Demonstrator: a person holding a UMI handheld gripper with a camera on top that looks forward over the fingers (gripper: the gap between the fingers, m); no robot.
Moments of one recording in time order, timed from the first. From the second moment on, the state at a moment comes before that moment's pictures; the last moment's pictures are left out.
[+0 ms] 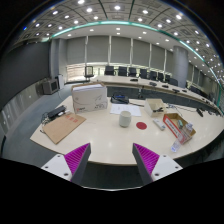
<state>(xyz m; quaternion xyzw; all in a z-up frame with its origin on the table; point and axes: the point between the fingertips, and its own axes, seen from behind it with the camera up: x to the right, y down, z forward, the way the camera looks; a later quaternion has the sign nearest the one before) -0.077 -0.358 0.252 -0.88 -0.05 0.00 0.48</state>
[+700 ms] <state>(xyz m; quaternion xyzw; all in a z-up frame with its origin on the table) 0.222 -0.341 0.183 -0.86 0.06 -0.09 0.50</state>
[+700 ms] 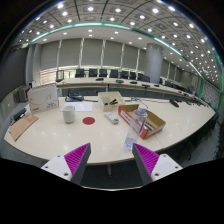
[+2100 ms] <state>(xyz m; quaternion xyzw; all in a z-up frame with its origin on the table) 0.356 -0.125 0.134 -0.83 -0.02 -0.08 0.55</state>
